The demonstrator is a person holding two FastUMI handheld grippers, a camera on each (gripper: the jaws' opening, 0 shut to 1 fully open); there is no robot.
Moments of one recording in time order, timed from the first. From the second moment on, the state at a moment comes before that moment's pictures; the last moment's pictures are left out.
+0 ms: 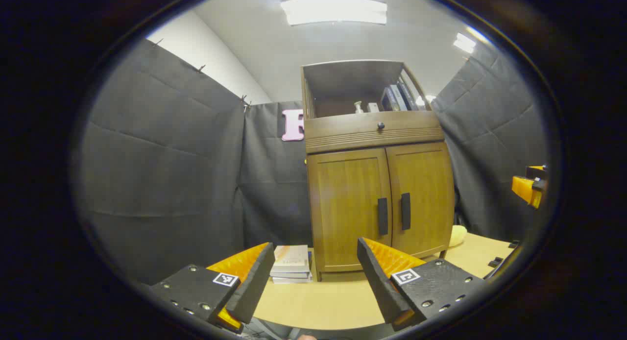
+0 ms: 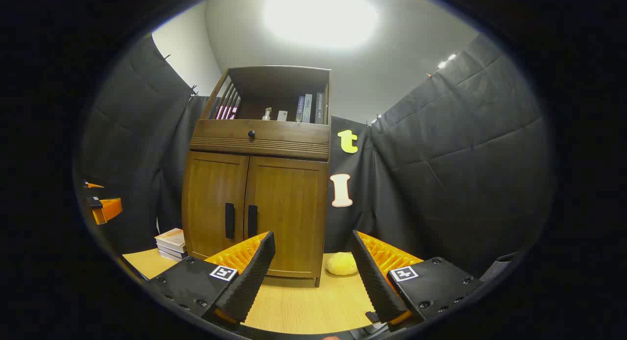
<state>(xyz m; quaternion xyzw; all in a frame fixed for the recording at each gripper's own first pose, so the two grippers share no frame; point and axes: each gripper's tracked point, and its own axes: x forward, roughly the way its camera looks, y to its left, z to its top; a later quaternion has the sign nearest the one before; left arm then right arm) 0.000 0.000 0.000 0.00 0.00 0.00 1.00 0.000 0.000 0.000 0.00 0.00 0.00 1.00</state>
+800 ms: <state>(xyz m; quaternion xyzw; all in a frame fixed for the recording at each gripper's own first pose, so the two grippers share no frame) 0.001 -0.007 0.008 0.01 -0.02 -0.01 1.00 0.003 0.002 -0.004 0.01 0.01 0.00 1.00</state>
